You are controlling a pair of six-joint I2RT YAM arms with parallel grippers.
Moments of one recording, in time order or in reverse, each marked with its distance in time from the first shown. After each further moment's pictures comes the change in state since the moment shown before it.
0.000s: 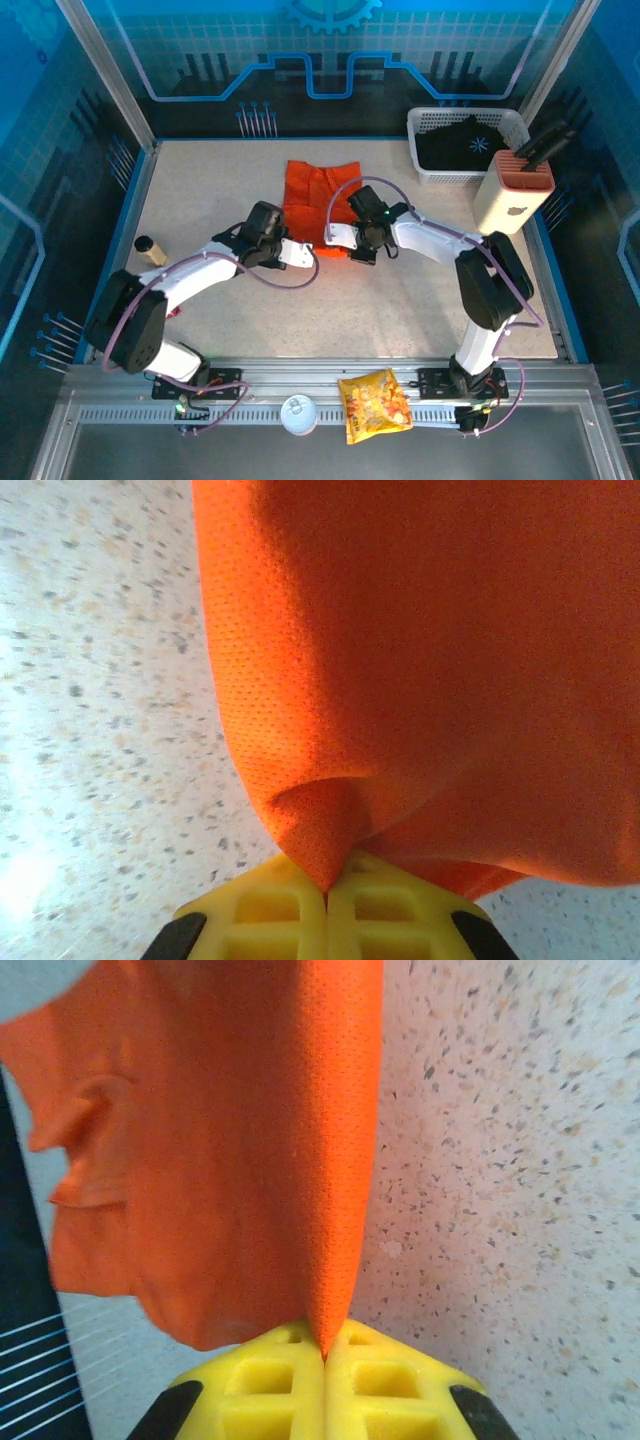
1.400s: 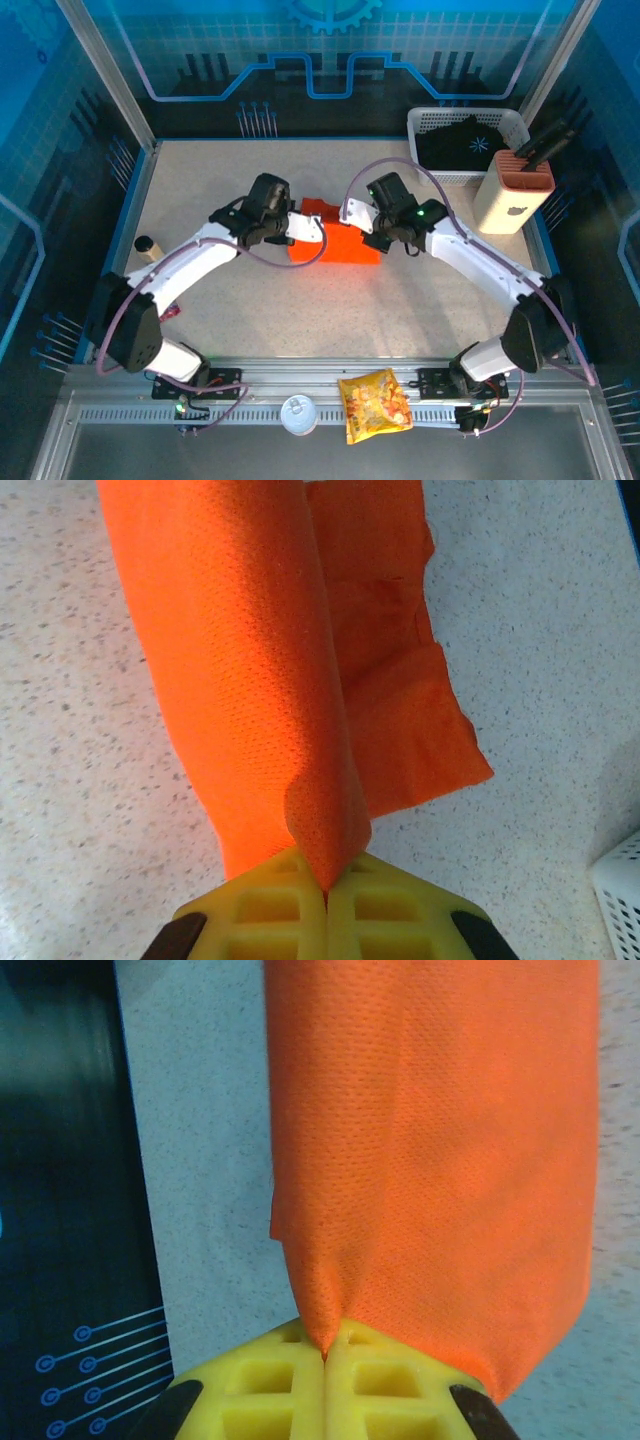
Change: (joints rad) left arm 0.002 0.066 0.312 -0.169 0.005 -0.035; right arm -0.019 -0.250 0.053 -0.099 0.138 0.188
